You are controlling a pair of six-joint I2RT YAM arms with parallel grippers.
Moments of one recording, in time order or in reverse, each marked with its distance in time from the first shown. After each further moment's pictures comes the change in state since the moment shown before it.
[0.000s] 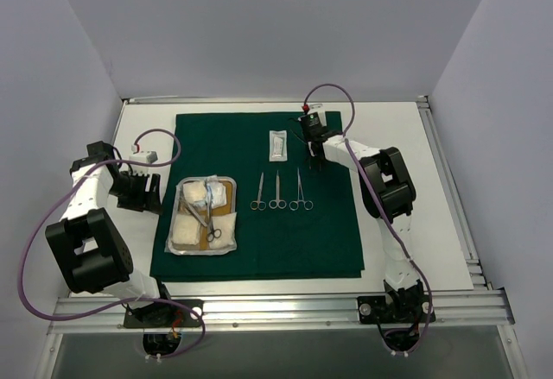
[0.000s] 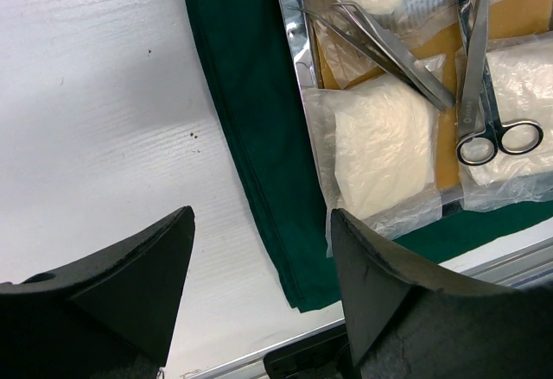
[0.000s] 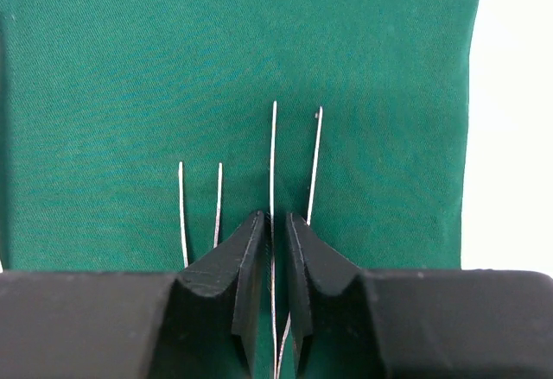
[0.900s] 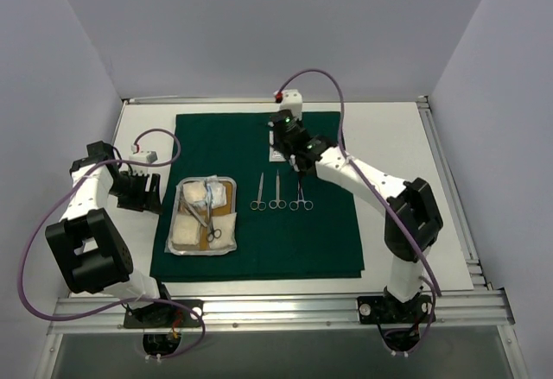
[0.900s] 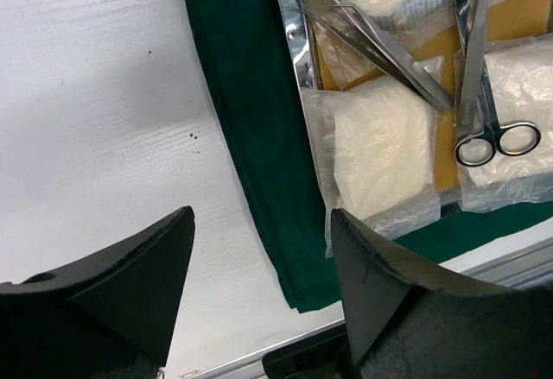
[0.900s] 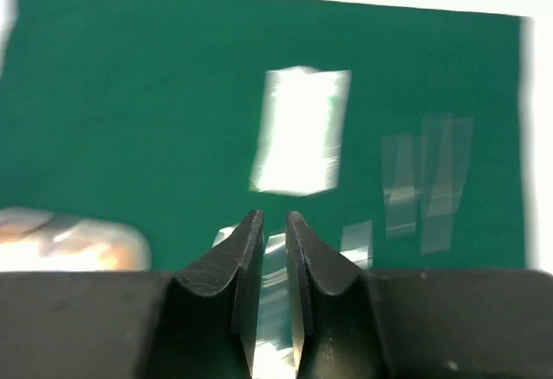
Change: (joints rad) left arm 0.000 0.000 0.002 0.000 0.001 -0.004; right arm 0.267 -0.378 -0.056 -0.056 0.106 0.163
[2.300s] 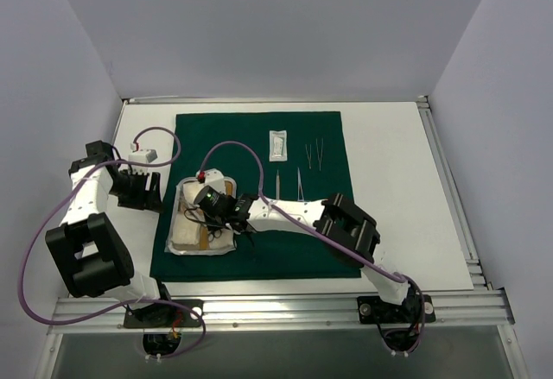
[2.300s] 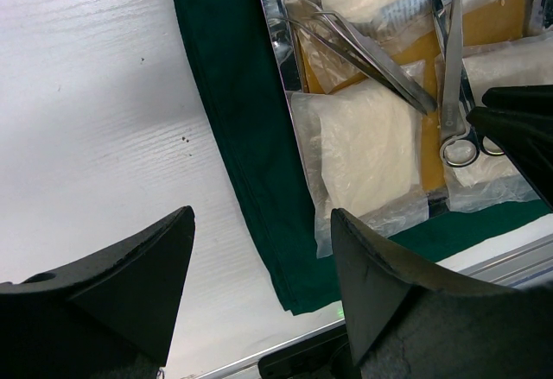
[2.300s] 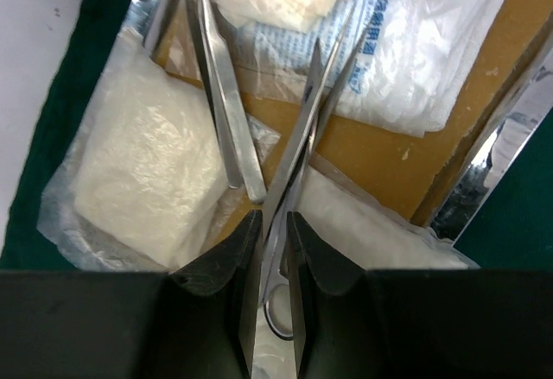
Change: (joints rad) left arm -0.004 -0.029 -0.003 -0.001 0.027 -0.006; right arm 0.458 0.330 0.097 0.018 -0.251 0.308
